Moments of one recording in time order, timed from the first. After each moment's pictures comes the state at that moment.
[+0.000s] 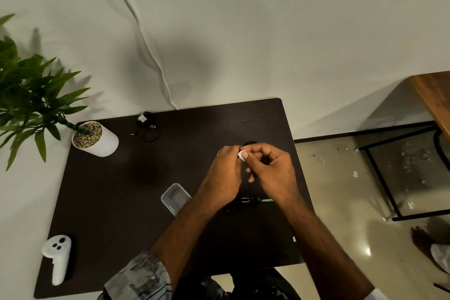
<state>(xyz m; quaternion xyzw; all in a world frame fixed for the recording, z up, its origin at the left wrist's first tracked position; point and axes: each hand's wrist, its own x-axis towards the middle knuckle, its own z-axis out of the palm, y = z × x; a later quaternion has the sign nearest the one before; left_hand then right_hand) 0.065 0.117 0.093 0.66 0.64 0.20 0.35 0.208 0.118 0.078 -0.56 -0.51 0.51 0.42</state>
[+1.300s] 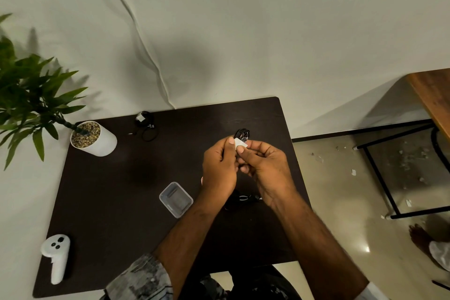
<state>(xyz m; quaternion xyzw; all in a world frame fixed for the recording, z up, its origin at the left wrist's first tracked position) 0.082 0.112 0.093 0.41 0.63 0.48 0.45 0.196 0.117 0.097 -0.52 -0.25 0.68 0.45</state>
